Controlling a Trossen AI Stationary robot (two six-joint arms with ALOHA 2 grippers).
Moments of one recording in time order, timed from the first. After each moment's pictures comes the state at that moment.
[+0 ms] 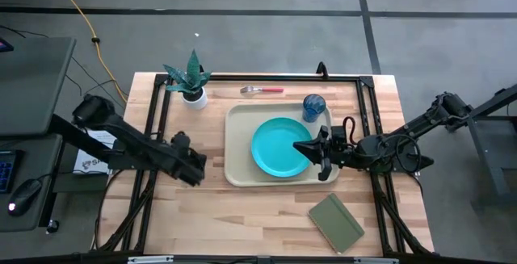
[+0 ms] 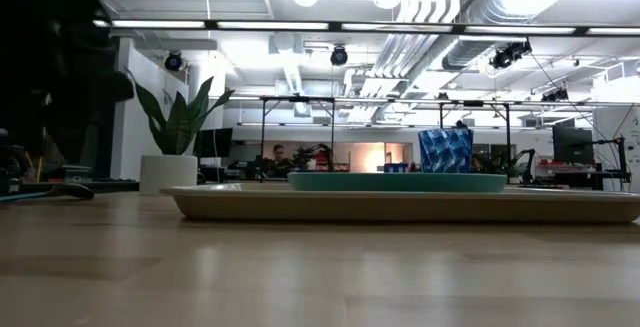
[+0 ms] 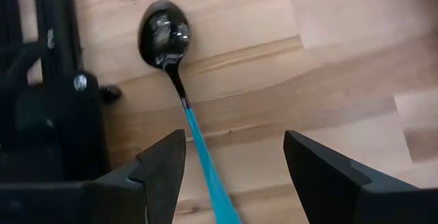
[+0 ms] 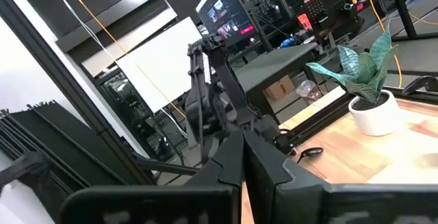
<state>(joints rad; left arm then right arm) -0.37 1.39 0.72 -1.17 -0.39 -1.88 0.47 1.11 0.70 0.56 0.64 0.47</state>
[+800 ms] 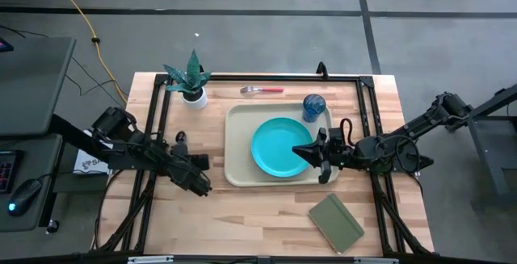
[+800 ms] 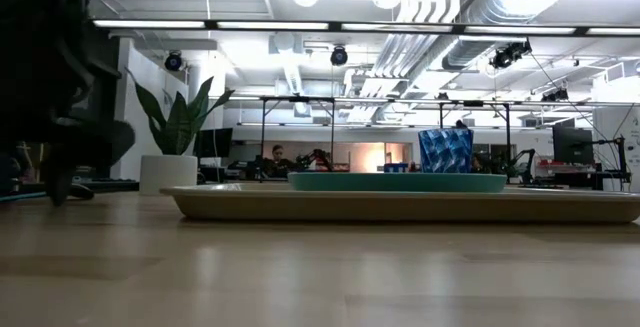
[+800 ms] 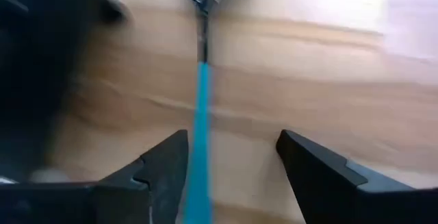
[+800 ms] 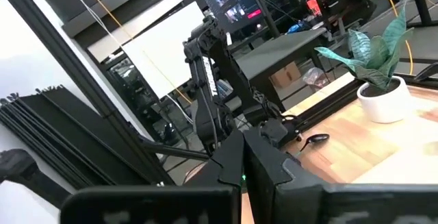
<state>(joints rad) -0.42 1.67 0.70 -1.01 -0.36 -2.33 0.47 1.11 0.70 0.51 0.59 0.50</state>
